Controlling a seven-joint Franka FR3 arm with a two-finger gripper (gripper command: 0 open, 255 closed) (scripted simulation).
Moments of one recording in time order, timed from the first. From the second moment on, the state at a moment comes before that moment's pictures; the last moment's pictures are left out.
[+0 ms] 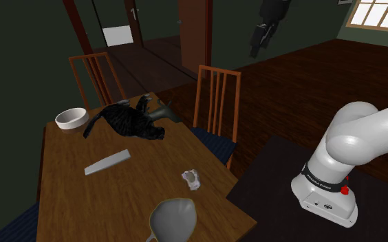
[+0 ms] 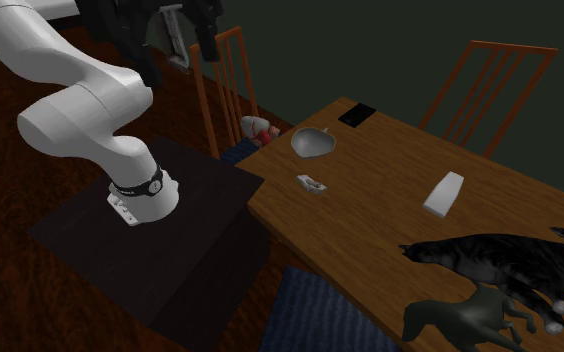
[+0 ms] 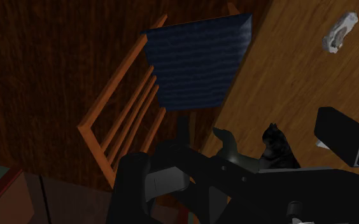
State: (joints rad) arm -0.02 -0.81 0.02 -2.26 -0.07 1.66 -0.08
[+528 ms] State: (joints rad) arm 0.00 -0.85 0.13 -2.45 -0.03 1.81 0.04
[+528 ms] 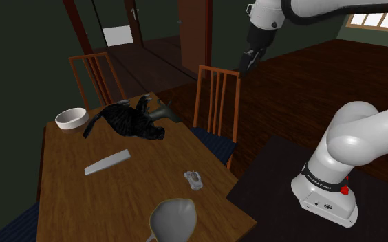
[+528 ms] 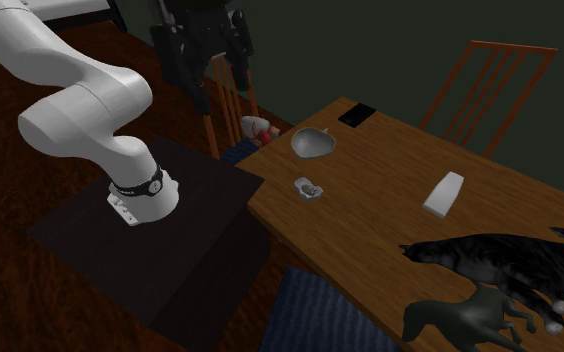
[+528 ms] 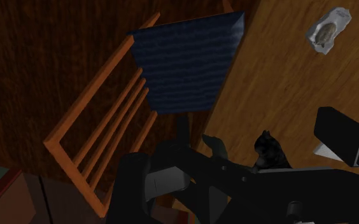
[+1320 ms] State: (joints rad) arm 0.05 -0.75 0.37 -2.69 0.04 2.16 0.31
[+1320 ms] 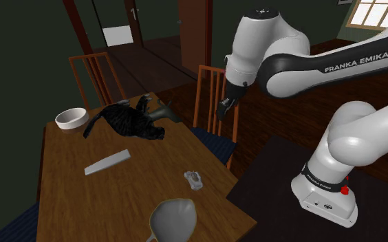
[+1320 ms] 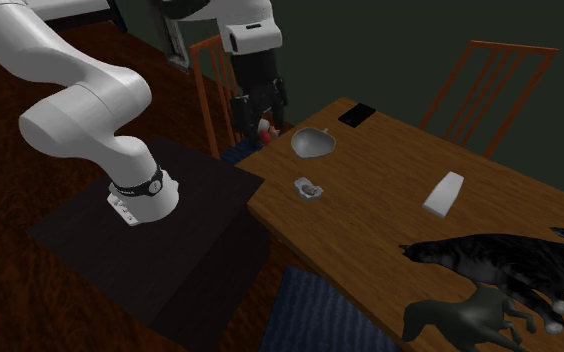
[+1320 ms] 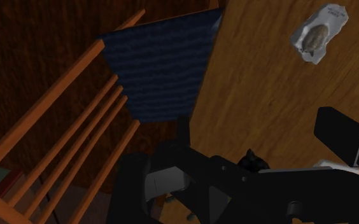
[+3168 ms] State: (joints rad) arm -0.21 0.45 0.87 -2.38 -1.23 2.40 1.70
